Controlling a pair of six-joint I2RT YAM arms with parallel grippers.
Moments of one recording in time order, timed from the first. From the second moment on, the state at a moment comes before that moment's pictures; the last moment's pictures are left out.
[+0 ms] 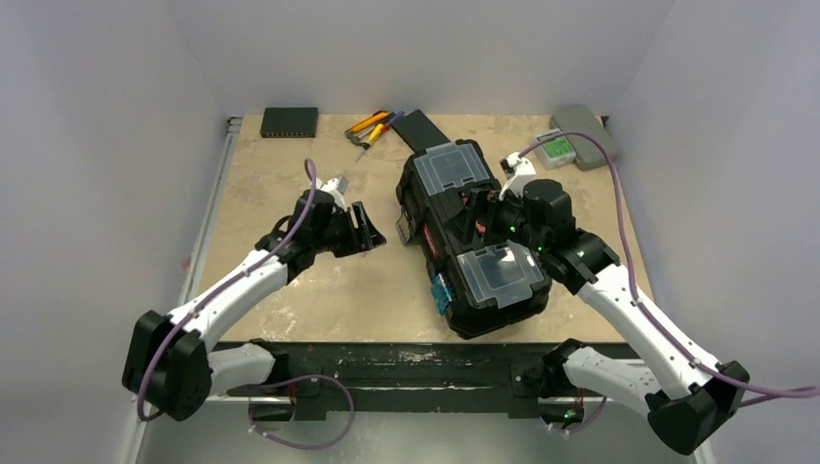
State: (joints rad) left arm -0.51 1.14 0.77 -0.27 0.17 -0.70; right arm 0.54 0.97 0.99 -0.43 -0.15 0.49
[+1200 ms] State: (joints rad) left arm -0.27 2.05 1.27 -0.09 0.49 -0.74; right arm 1.07 1.48 1.36 -0.62 0.30 0.44
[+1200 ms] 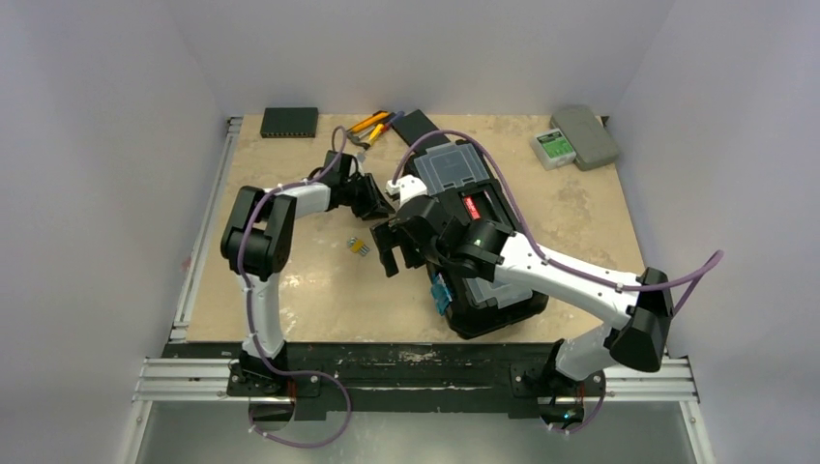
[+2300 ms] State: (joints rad) left arm -0.27 2.09 1.14 0.27 1.05 -0.97; right arm 1.07 1.46 1.39 -0.74 0.30 0.41
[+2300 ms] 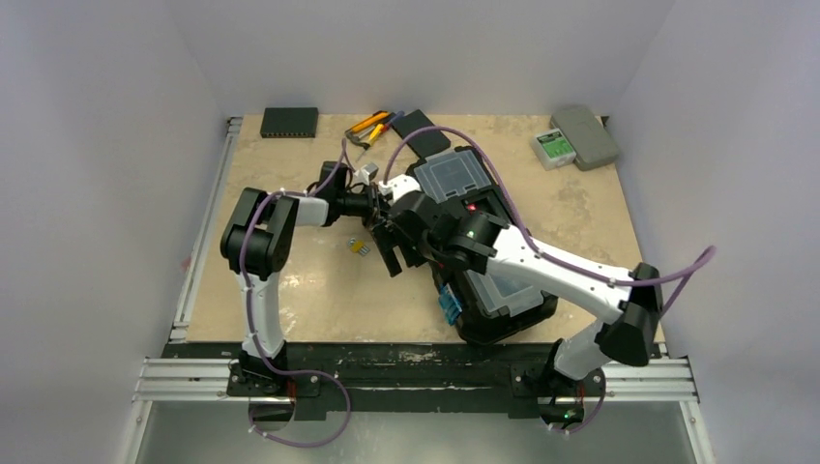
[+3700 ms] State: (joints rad) left arm -0.20 1.92 1.07 -0.03 0.96 -0.78; right arm 1.03 2.00 1.73 -0.79 0.57 0.33
